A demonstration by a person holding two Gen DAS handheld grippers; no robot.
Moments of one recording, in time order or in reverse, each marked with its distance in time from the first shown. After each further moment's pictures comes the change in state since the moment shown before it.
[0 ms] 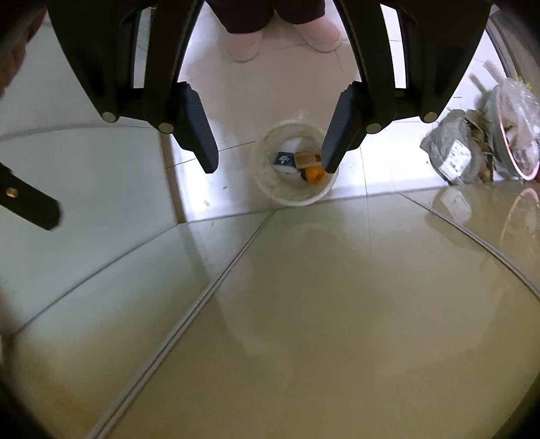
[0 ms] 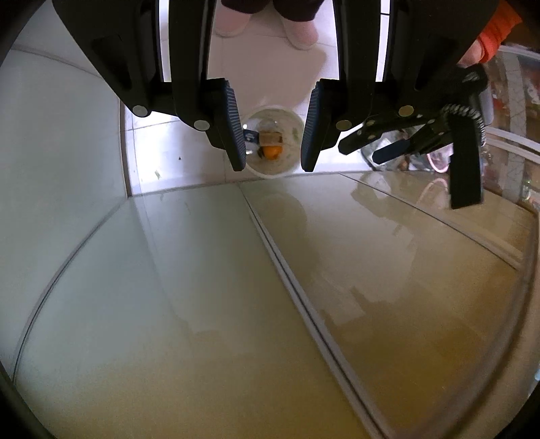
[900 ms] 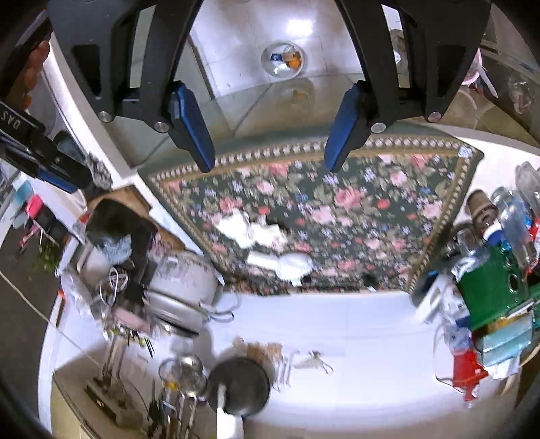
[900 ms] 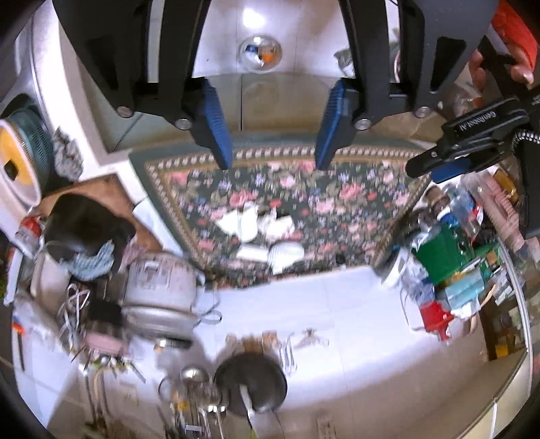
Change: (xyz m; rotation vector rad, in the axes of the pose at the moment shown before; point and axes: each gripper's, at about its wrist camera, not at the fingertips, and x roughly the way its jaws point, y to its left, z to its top) left arm -0.469 -0.027 0.091 0.066 -0.555 0.004; right arm -0.350 0.175 0.087 -0.145 -0.490 -0.112
